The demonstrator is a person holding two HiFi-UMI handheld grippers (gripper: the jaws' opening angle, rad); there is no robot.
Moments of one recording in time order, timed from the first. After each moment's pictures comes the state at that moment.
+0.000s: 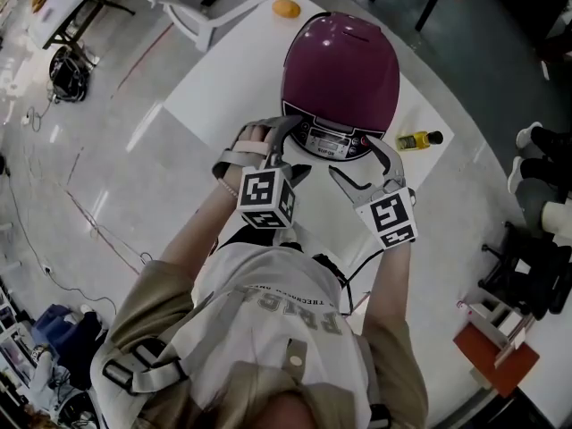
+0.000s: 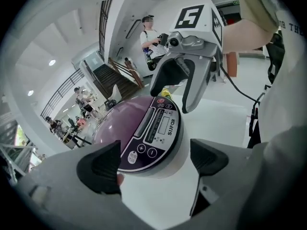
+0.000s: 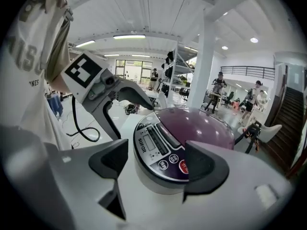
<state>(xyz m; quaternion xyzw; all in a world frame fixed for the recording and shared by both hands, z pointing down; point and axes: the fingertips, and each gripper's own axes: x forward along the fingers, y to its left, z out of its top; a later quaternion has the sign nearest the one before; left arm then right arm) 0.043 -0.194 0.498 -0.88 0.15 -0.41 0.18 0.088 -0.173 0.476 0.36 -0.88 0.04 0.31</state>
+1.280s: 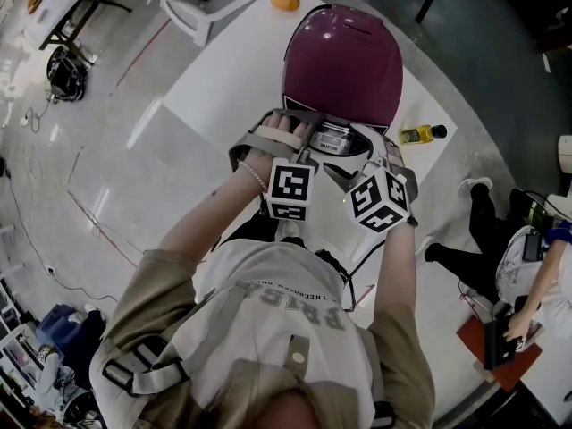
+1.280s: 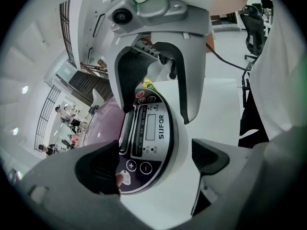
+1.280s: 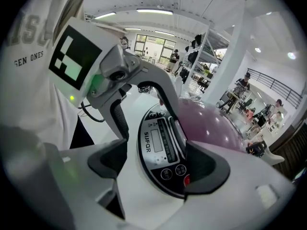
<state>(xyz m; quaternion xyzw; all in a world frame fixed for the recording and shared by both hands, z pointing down) 0.069 -0.188 0.527 -0.82 0.06 -0.50 0.29 0.071 -0.168 0.510 0.27 -0.84 0.00 0.46</state>
